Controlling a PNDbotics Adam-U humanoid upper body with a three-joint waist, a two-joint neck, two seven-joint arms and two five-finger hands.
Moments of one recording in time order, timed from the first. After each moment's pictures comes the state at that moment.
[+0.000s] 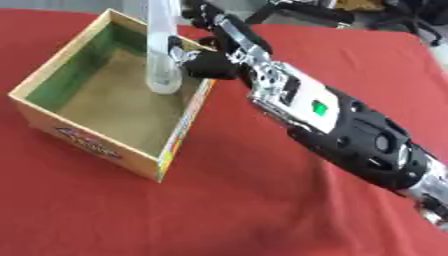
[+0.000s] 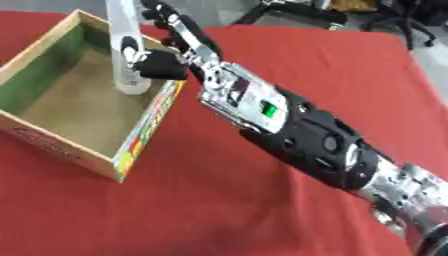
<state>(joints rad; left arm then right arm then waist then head) -0.69 0.24 0.05 -1.98 0.24 -0.13 0.42 -0.47 -0.96 0.17 -1.98 -0.45 0.46 -0.45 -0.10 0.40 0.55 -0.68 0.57</state>
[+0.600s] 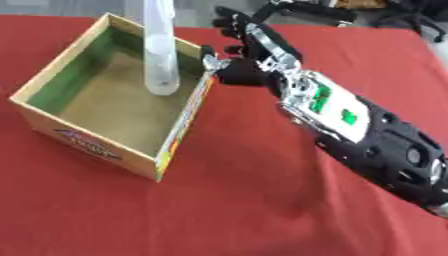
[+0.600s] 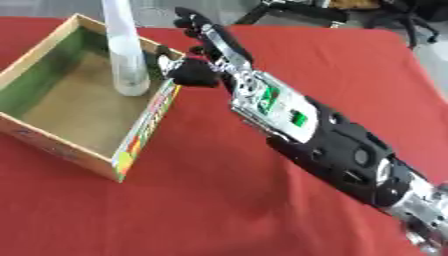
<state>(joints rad) -0.65 0.27 0.06 -1.98 0.23 -0.13 0.44 -0.38 -0.94 0.12 -1.98 -0.47 0.37 -0.43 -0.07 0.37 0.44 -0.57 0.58</state>
